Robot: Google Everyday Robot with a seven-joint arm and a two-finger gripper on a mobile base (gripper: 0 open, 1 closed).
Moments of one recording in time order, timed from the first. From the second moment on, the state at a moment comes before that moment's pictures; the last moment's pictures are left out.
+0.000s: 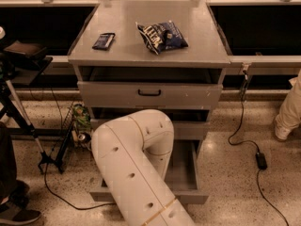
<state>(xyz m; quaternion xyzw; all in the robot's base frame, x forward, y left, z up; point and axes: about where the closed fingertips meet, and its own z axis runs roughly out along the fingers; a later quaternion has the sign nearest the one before) 0.424 0.097 0.190 -0.50 0.83 0.16 0.18</state>
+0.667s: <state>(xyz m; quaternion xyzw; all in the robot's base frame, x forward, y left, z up) 0.415 0.131 0.194 -0.53 0.80 0.18 0.20</state>
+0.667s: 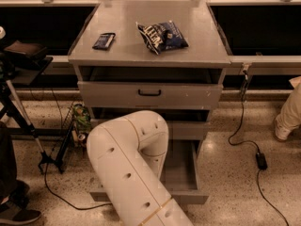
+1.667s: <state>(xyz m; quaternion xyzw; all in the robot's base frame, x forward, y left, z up) 0.425 0.191 0.206 -0.55 0.77 0.20 0.25</state>
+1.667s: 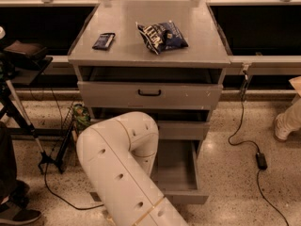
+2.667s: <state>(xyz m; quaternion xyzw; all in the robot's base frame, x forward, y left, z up) 0.452 0.228 0.195 -0.57 0.76 0.18 0.26</state>
